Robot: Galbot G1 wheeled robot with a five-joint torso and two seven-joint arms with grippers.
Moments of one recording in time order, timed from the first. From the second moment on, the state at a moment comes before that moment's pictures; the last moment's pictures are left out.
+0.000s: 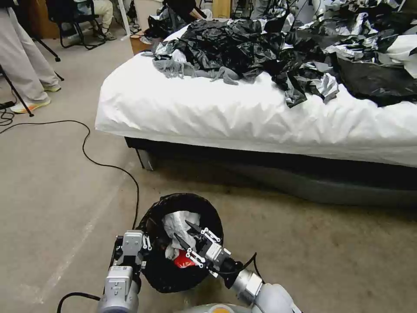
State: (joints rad) left arm 1.95 -1.53 -0.47 -2.40 0.17 0.36 -0.14; right arm -1.44 1.24 -0.01 1.81 0.00 0.42 -0.31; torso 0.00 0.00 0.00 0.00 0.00
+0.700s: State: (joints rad) left arm 1.95 -1.53 -0.48 -2.40 0.16 0.36 -0.13; right arm -1.46 1.19 0.04 1.91 -0.03 0.43 -0.30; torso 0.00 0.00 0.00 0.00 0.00
